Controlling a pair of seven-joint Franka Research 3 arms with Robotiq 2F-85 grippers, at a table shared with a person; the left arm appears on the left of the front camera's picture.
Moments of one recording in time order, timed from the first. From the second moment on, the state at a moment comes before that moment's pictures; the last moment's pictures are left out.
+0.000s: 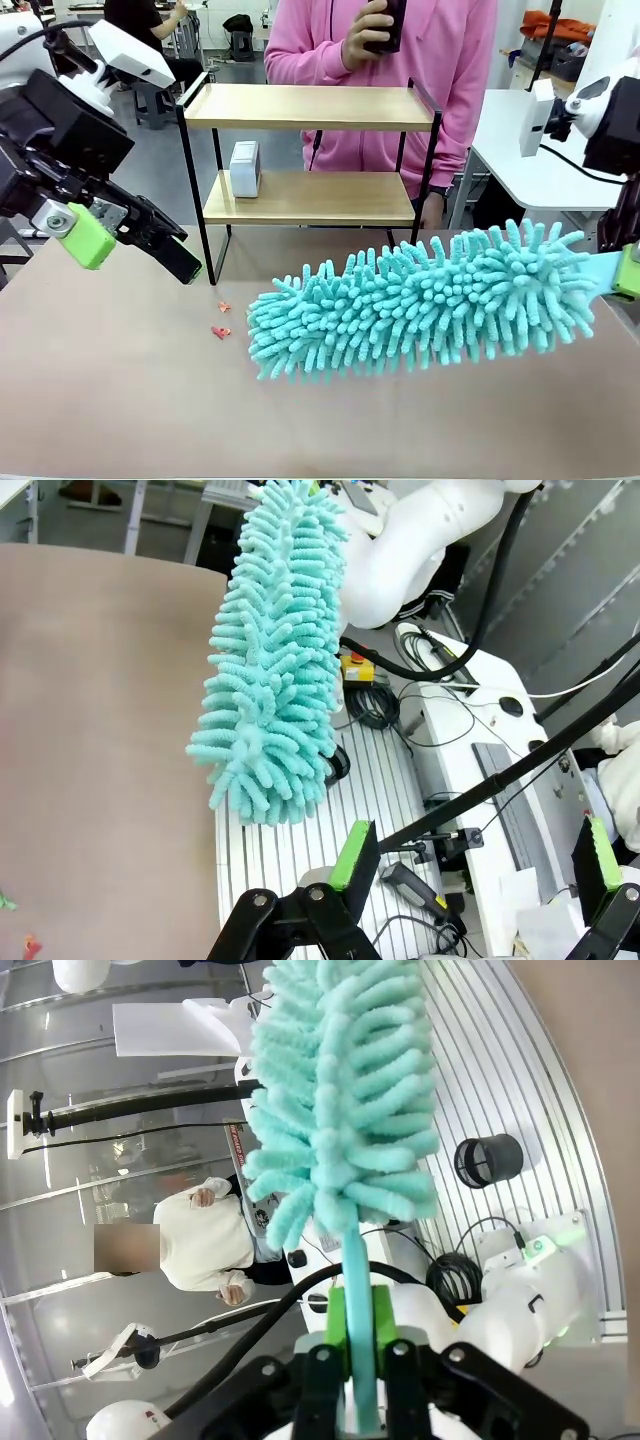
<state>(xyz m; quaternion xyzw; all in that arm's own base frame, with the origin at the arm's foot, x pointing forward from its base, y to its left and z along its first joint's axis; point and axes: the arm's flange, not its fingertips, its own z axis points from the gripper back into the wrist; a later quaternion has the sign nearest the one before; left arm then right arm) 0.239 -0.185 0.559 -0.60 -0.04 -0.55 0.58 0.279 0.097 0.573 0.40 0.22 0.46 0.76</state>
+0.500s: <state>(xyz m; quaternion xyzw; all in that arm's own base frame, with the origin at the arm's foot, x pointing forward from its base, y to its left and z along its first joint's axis) 0.248 -0.199 0.544 -0.61 -0.03 -0.54 0.58 0.276 0.099 0.575 0.40 0.21 0.47 0.76</state>
